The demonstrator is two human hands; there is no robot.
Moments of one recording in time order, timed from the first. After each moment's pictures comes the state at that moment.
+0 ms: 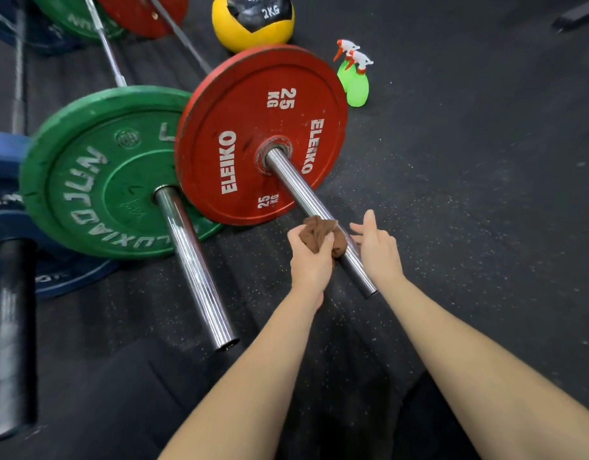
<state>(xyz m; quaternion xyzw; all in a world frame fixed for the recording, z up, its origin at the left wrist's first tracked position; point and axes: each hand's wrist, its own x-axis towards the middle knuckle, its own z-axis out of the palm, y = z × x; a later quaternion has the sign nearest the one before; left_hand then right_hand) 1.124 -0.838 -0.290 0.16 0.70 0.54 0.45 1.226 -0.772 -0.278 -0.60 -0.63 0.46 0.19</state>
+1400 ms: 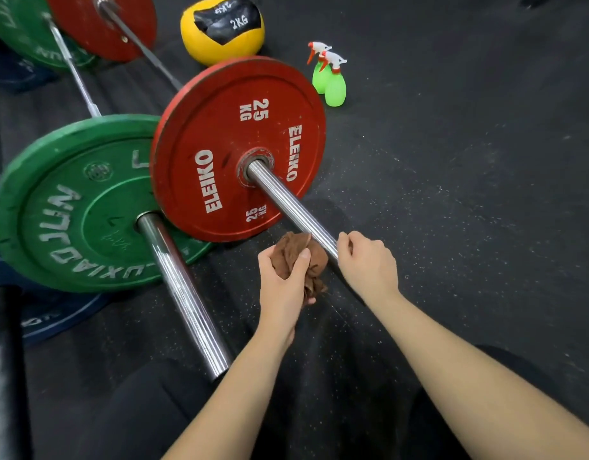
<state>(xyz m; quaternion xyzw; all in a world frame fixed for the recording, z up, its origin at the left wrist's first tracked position) 1.105 -0.876 -0.263 0.19 0.69 0.55 0.43 1.224 -0.779 -0.298 -0.62 -0.74 0.20 0.15</state>
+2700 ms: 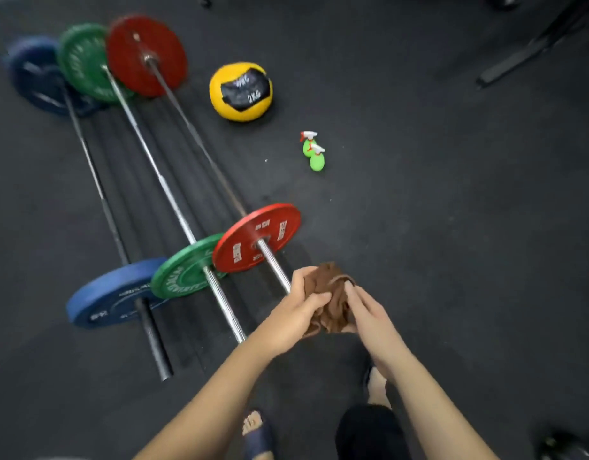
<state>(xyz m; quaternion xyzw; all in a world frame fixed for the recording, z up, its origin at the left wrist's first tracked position) 1.177 -0.823 0.366 0.32 0.63 0.30 0.64 1.345 -0.777 0.362 -0.54 -0.42 0.71 0.16</state>
